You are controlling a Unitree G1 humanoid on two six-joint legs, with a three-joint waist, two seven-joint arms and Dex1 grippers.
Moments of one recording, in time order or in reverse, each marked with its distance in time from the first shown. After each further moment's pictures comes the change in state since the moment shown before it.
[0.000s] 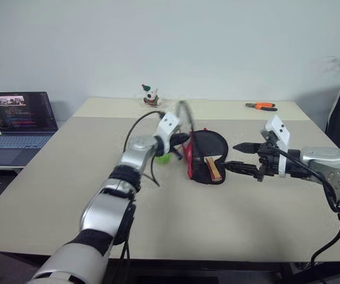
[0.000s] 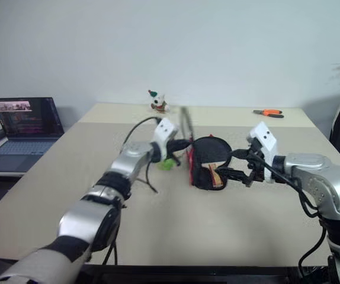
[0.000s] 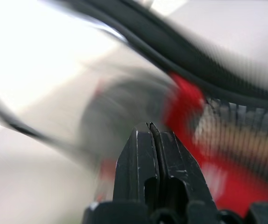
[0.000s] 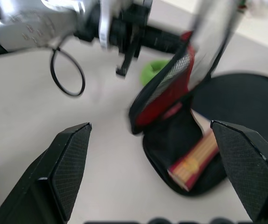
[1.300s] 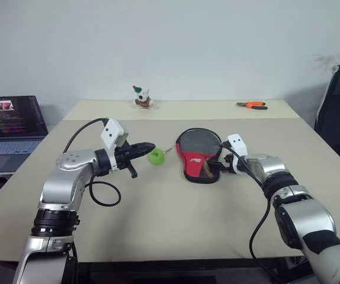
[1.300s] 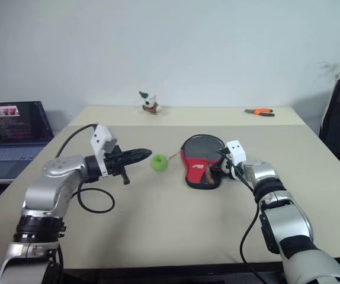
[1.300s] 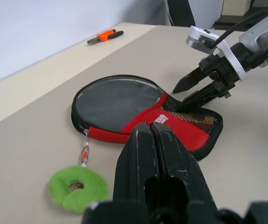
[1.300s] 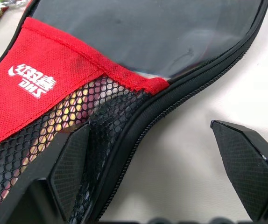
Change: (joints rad) left arm 0.600 0.413 0.187 -1.027 -0.329 0.500 -0.223; right arm -0.473 0.472 0.139 1.403 -0.543 -0.584 -0.184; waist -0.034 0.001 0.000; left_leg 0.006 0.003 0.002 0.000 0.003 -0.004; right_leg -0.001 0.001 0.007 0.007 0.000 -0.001
